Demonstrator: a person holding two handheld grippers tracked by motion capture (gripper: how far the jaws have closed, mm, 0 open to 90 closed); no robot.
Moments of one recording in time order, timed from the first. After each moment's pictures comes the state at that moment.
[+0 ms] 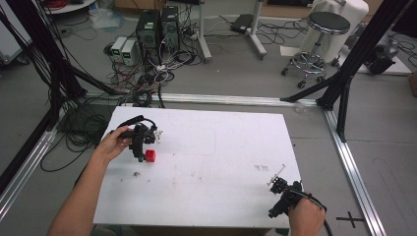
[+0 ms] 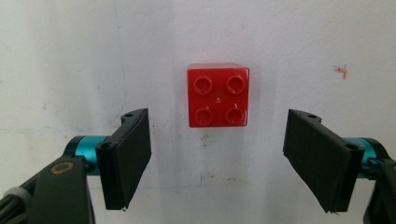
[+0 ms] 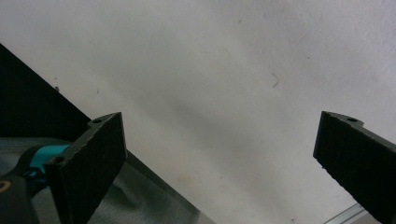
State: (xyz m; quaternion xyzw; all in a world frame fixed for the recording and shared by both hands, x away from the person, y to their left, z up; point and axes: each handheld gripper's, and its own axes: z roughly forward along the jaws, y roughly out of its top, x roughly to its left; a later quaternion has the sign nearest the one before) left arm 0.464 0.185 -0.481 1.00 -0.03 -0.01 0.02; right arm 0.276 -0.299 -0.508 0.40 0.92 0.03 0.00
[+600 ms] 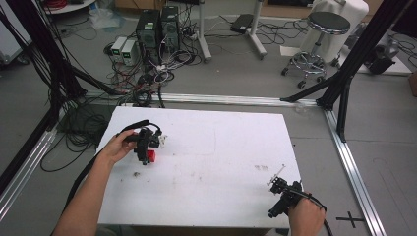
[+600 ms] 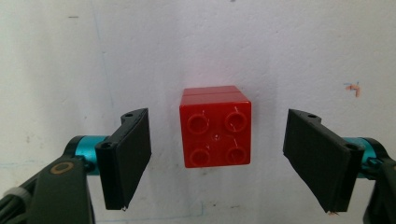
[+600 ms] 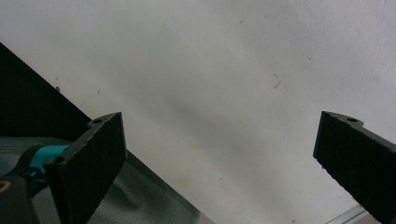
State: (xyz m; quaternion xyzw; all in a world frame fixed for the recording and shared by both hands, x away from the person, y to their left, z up) left arm 0.462 0.172 -0.500 1.00 -0.04 -0.02 0.02; right arm 0.276 -0.299 -0.509 0.40 0.92 0.03 0.00
